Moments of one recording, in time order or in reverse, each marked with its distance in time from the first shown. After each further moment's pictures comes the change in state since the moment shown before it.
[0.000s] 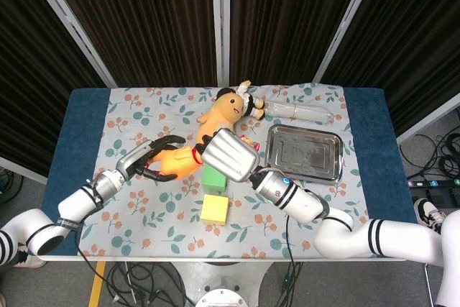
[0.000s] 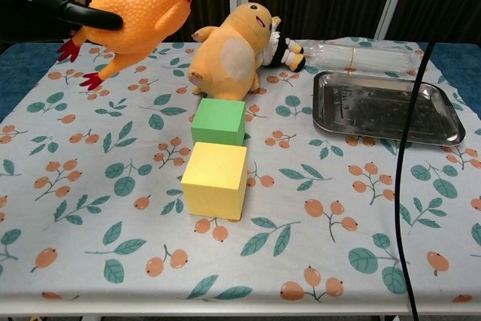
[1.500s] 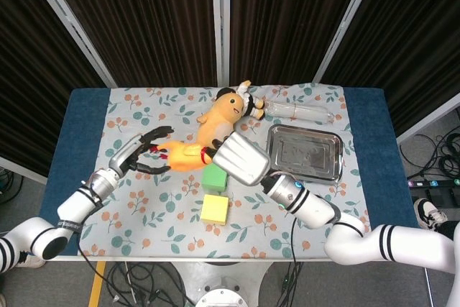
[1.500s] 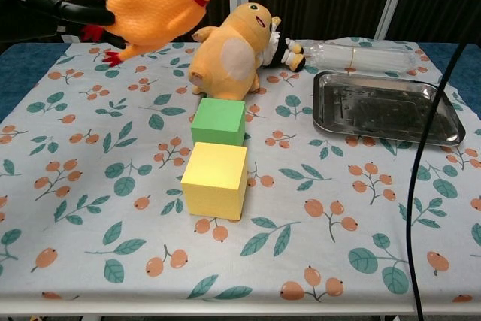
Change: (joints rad) left arm 0.096 -0.040 -0.086 -0.013 -0.159 0.017 0.220; right arm -0.064 0.045 -0.035 -0.039 -0.042 0.052 0.138
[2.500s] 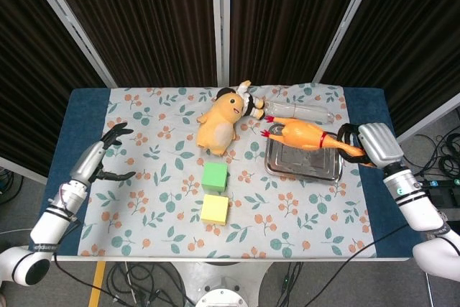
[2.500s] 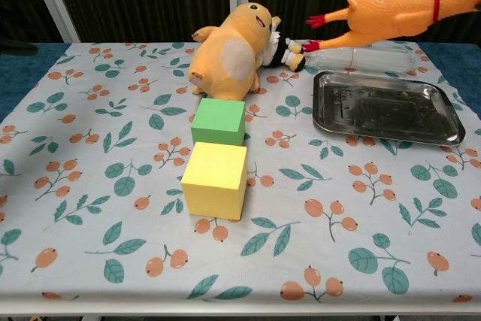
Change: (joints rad) left arm 0.177 -0.008 0.053 0.010 -0.063 0.271 0.515; right arm -0.394 0.185 -0.148 0.383 0.034 0.046 1.094
